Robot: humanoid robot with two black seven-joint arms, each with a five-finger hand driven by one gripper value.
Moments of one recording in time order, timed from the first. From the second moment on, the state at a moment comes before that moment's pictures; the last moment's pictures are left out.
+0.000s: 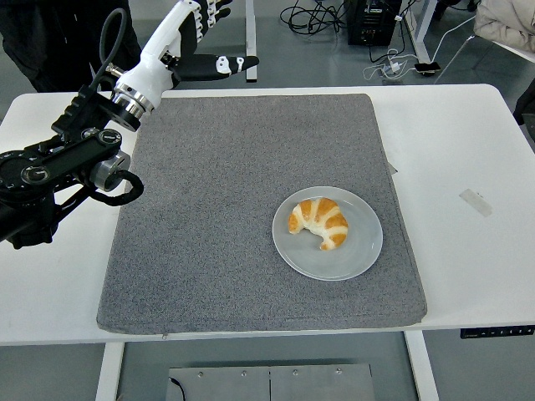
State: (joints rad) left arm -1.00 0.32 -0.46 -1.00 0.51 0.20 -0.54; right arm -0.10 0.00 0.07 0.16 -0.08 -0.05 0.23
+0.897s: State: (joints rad) left arm -0.90 0.10 -0.79 -0.41 -0.03 -0.18 -0.58; right arm -0.10 0.00 0.07 0.18 -0.08 -0.05 0.23
